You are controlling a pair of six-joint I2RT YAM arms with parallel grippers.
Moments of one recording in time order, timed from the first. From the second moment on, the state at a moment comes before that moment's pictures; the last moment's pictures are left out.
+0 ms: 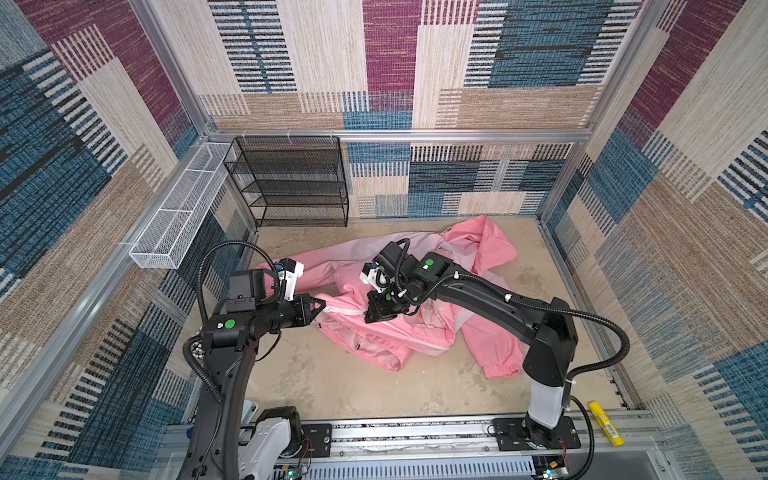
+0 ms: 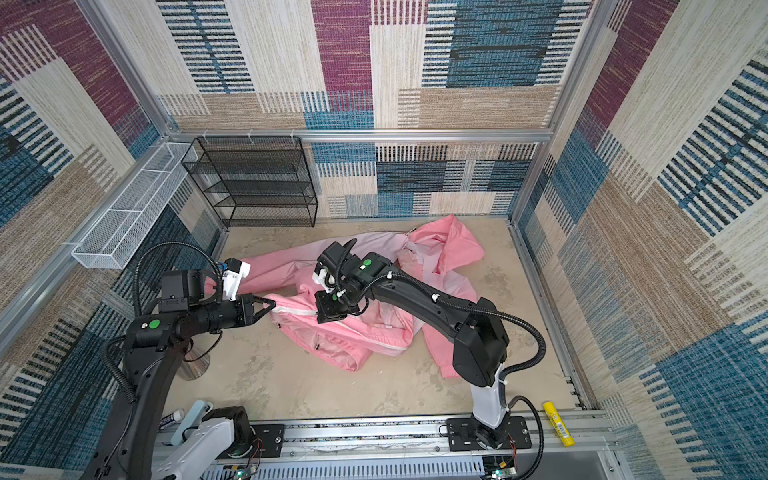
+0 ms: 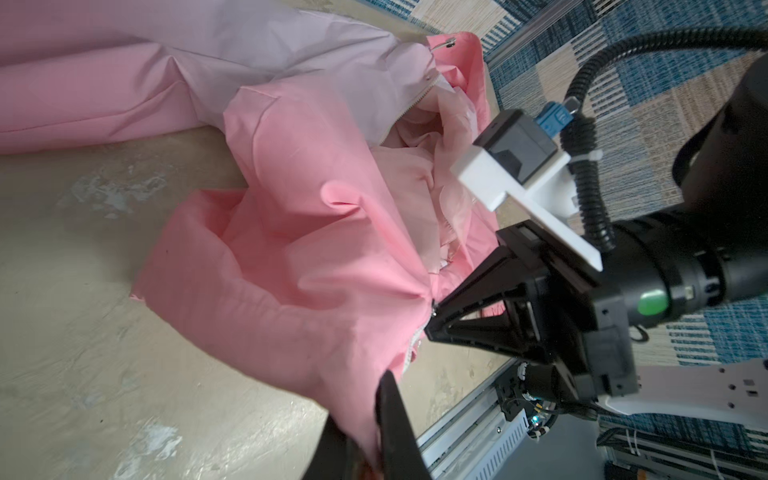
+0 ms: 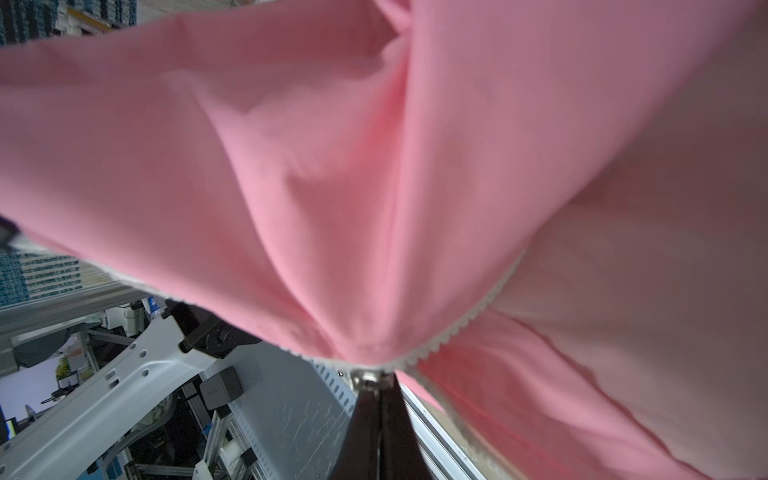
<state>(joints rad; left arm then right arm) 0.09 0.96 1.08 -1.01 0.66 -0.10 0.87 1.89 1.76 -0.95 -0.47 0.54</state>
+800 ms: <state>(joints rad) 0.28 1.16 1.50 -1.14 0.68 -0.01 0.45 1.91 2.24 -1.27 -0.44 0.37</state>
